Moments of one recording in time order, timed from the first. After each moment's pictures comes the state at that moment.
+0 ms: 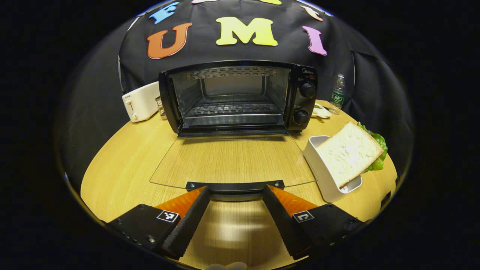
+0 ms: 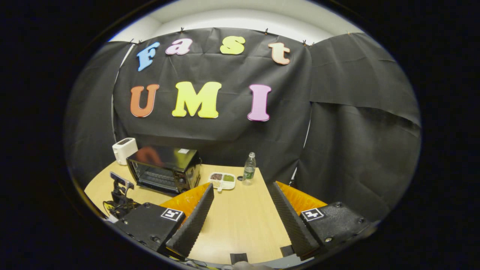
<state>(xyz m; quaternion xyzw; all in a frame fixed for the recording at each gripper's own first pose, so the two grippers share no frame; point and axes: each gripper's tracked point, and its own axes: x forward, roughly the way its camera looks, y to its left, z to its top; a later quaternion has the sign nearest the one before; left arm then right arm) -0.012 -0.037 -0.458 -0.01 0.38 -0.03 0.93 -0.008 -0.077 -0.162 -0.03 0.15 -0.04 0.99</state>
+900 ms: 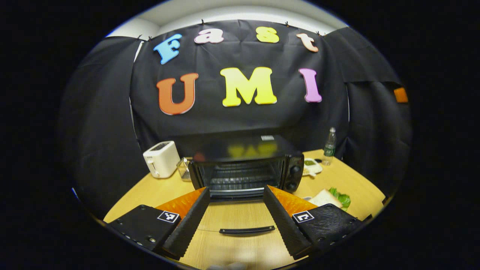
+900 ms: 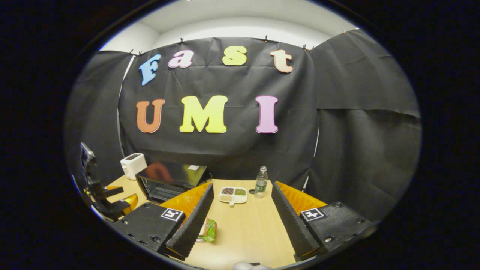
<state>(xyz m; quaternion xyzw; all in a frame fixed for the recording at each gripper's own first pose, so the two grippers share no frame) 0.025 -0.006 -0.229 0.01 0.16 -0.01 0.99 0.023 -0.041 -0.138 0.01 0.10 0.01 1.00</state>
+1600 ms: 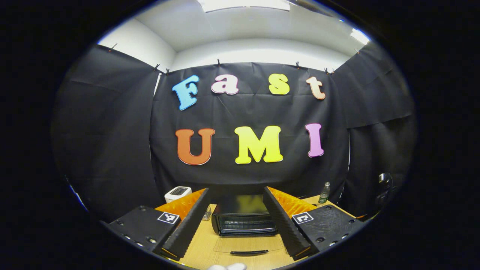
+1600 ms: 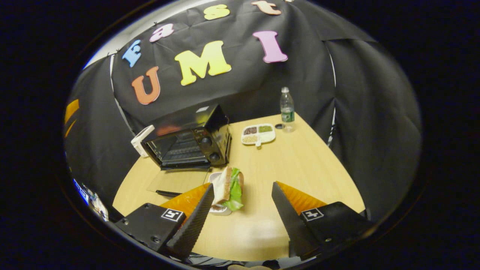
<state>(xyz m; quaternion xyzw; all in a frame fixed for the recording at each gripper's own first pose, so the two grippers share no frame) -0.008 0.022 -0.074 -0.01 0.03 0.02 1.00 0.037 0.018 -0.356 0.13 0.31 0.07 0.94</state>
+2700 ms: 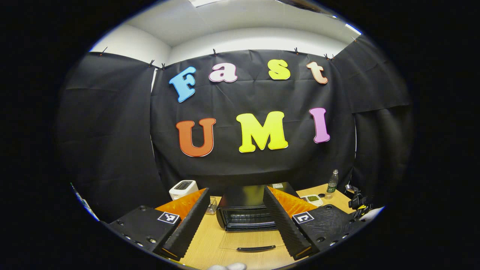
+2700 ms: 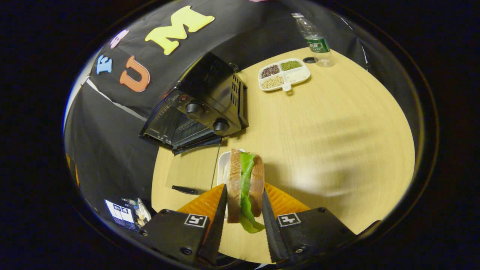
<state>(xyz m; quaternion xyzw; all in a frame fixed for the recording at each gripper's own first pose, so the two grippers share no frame) 0.014 0.019 -0.105 0.02 0.09 0.04 1.00 0.105 0.077 -0.433 0.27 0.49 0.19 0.81</state>
